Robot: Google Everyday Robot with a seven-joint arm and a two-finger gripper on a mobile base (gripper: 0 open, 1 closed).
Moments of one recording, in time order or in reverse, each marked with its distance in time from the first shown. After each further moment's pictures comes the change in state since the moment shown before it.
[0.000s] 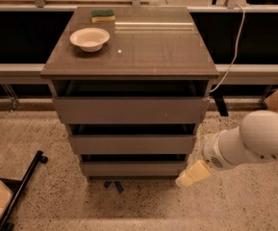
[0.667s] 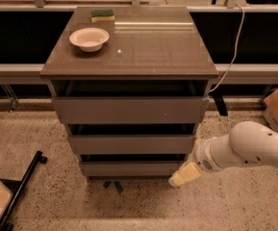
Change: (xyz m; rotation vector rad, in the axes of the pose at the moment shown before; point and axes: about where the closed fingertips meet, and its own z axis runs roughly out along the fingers) arm 0.010 -0.014 0.062 -0.045 -0.071 0.044
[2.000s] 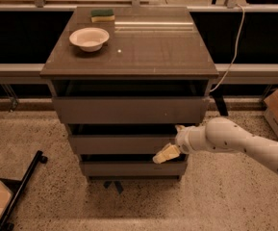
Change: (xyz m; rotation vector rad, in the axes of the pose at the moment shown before) arm -0.054 -0.068 0.115 -0.010 -0.202 -0.066
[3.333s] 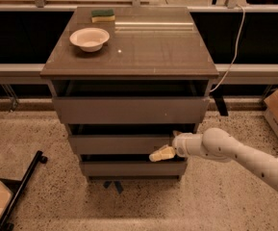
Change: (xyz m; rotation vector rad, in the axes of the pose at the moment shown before) arm 0.028 -0.025 0.061 -0.017 -0.117 0.148
